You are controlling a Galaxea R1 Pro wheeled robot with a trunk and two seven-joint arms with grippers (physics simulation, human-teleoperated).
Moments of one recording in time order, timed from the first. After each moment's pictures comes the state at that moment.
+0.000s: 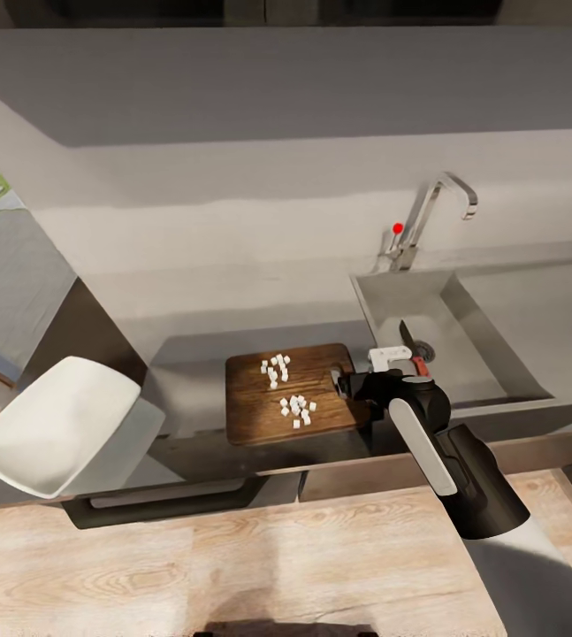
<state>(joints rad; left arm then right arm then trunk) 0.38 0.00 0.04 -0.72 0.15 0.03 0.01 -0.73 -0.10 0.36 -1.53 -0.50 0.97 -0.42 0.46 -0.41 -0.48</state>
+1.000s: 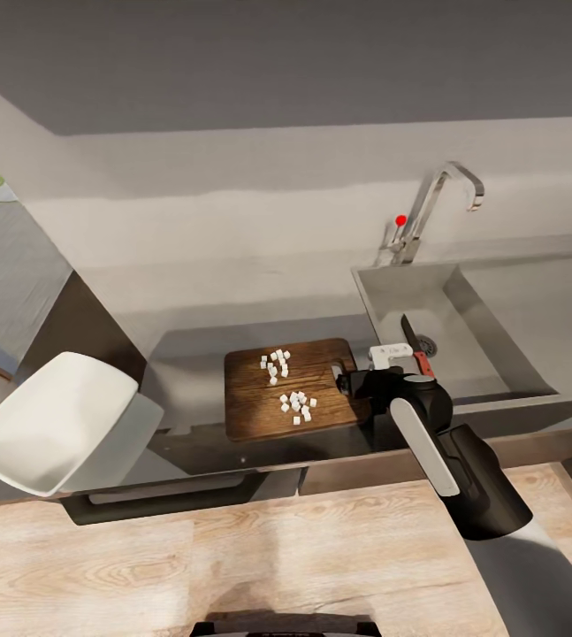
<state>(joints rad) 0.38 0.00 0.04 -0.71 0.15 0.03 0.01 -0.73 -0.11 0.37 -1.55 -0.50 0.97 -0.42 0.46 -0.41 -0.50</state>
